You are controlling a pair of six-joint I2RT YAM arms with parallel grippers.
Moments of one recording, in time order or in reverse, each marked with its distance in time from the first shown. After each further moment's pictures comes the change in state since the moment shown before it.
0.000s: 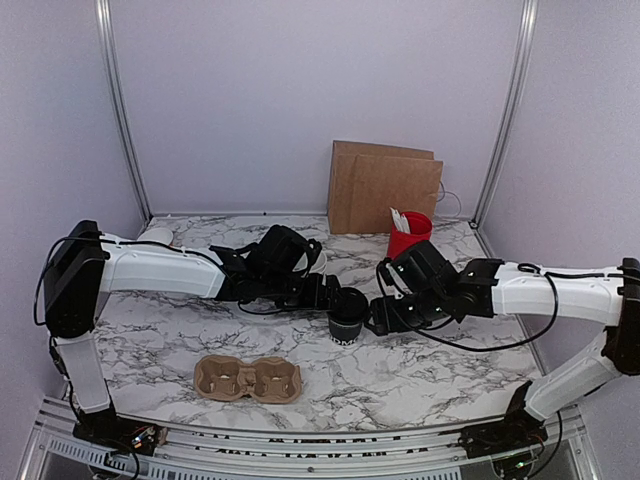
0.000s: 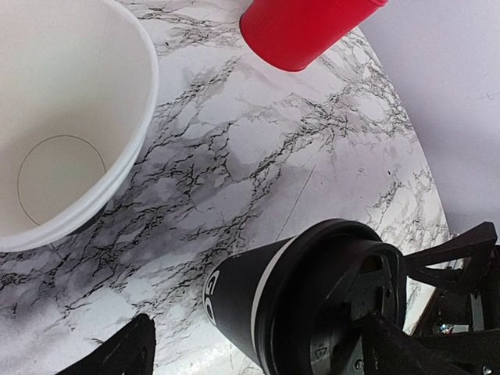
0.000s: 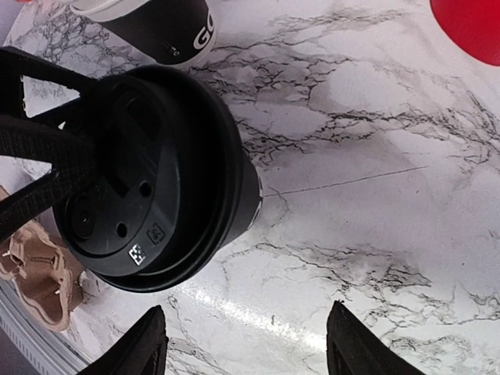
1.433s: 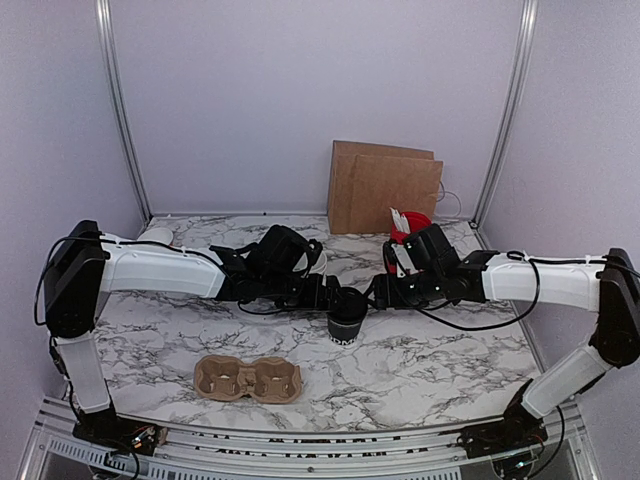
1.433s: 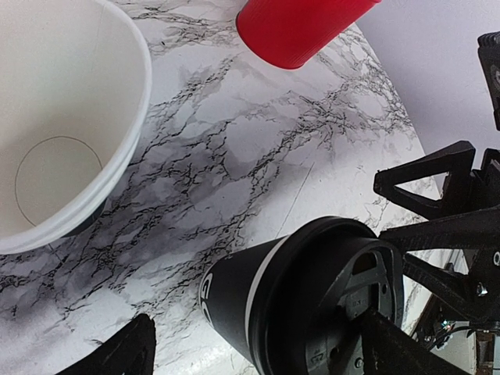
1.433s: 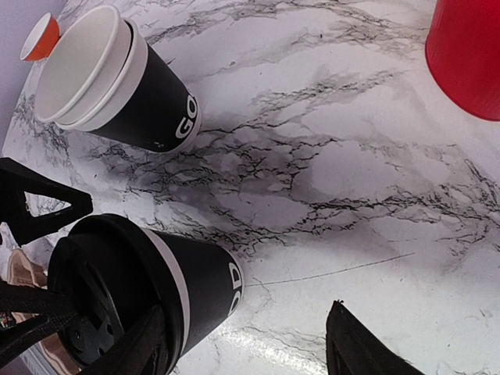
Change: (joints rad) left arm 0.000 0.001 0.000 0.000 0.010 0.014; right arm -0.190 0.082 0.006 0.199 -0.141 -0.070
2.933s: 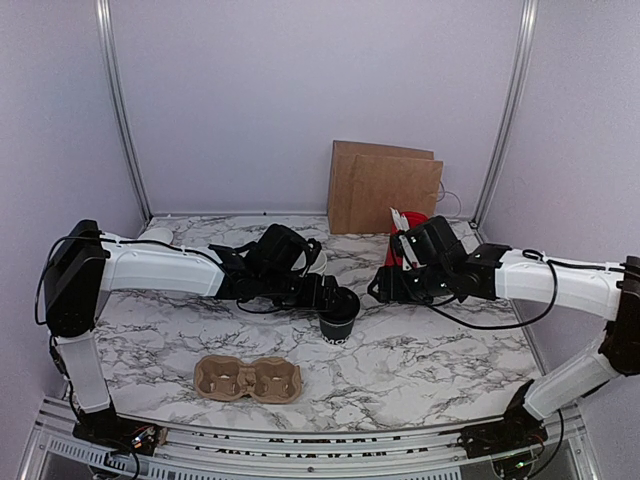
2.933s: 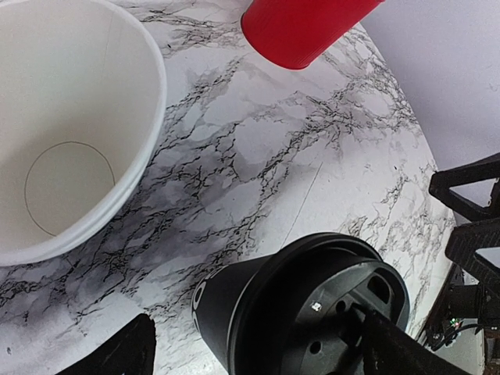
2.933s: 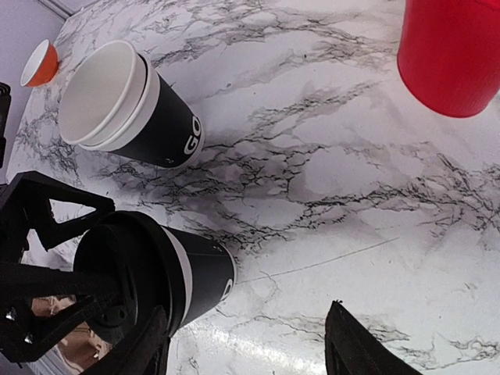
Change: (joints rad) left arm 0.013 0.002 0.000 -0.010 -0.001 0.033; right arm 0.053 -0.094 0.035 -0.112 0.106 0.097
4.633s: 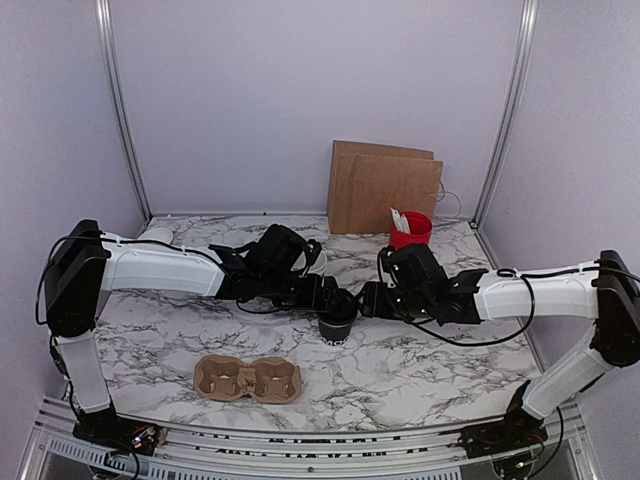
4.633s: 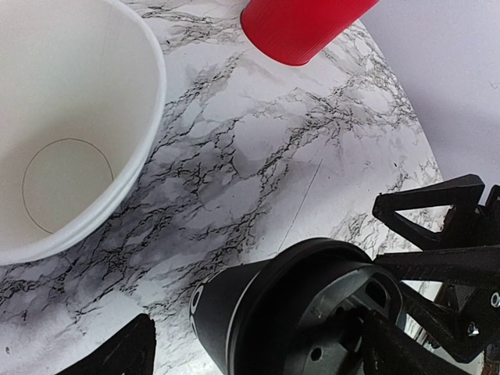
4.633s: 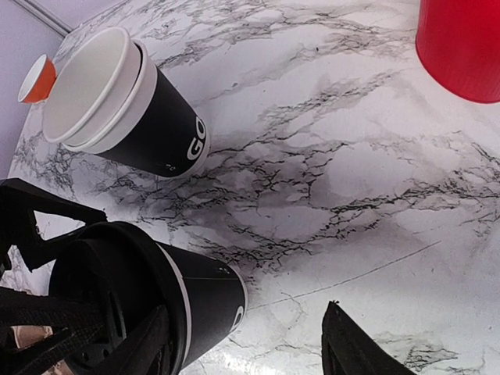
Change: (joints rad) left arm 0.003 0.002 0.000 -0.002 0.011 0.002; right arm 0.098 0.098 -0.120 0.264 0.104 0.093
